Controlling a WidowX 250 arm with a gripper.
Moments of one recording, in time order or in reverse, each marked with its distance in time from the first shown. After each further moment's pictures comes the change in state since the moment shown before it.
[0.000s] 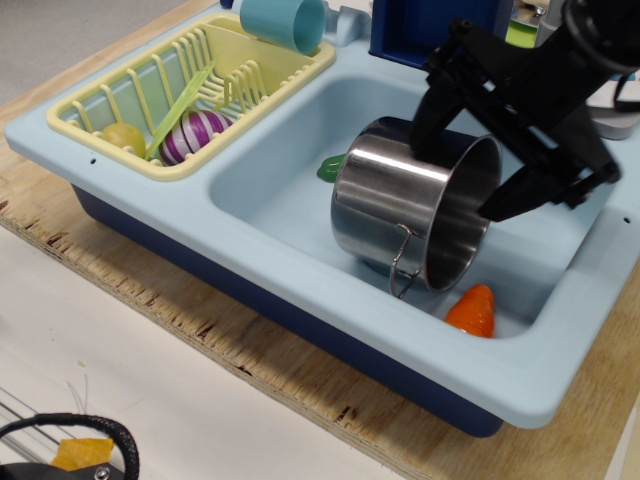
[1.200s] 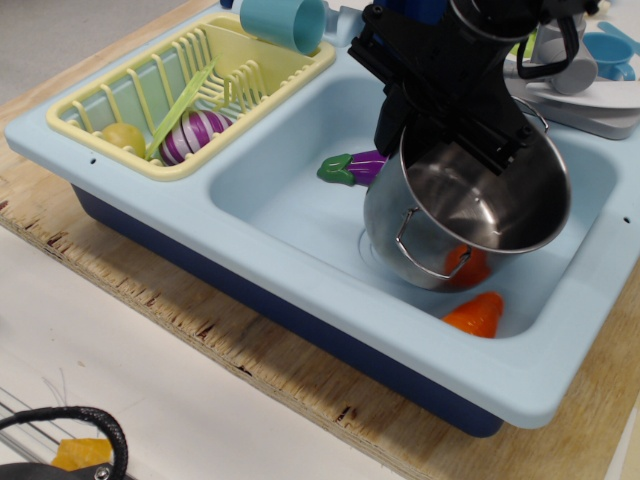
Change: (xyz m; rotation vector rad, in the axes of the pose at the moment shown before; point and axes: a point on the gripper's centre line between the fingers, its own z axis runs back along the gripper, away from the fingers) arm -0.002 0.034 -0.015 -0.093 -0.067 0.064
